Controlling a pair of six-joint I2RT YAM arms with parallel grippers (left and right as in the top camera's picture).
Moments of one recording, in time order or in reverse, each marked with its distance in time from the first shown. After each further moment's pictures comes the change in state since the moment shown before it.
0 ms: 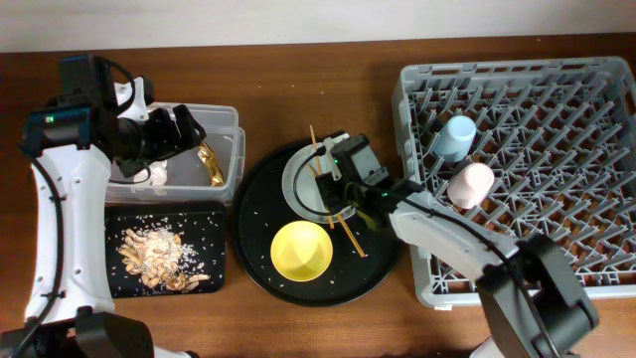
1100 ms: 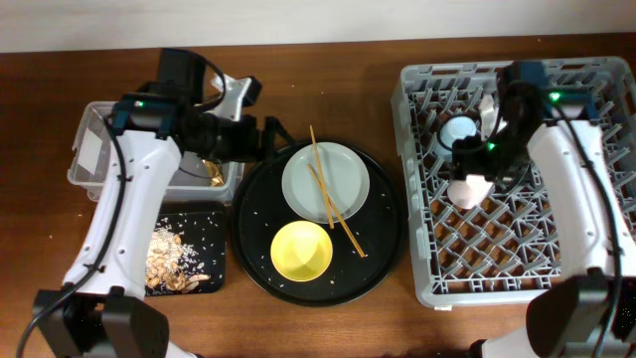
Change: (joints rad) left arm -0.269 0.066 0.000 0.050 0.303 0.136; right arm -0.623 -0.058 0.609 -1.239 -0.138 -0.140
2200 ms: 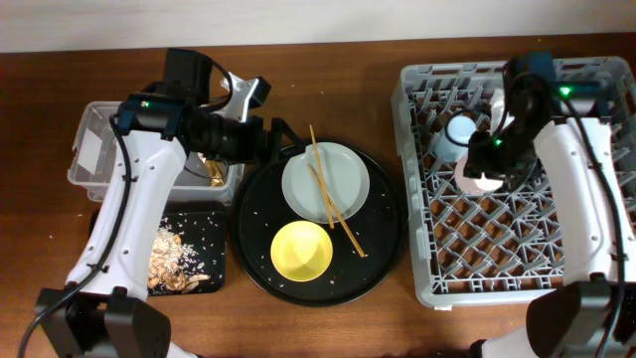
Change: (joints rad) left arm -0.038 0.003 0.000 -0.006 0.085 0.014; right arm -0.005 -0.004 0.014 -0.045 0.141 0.087
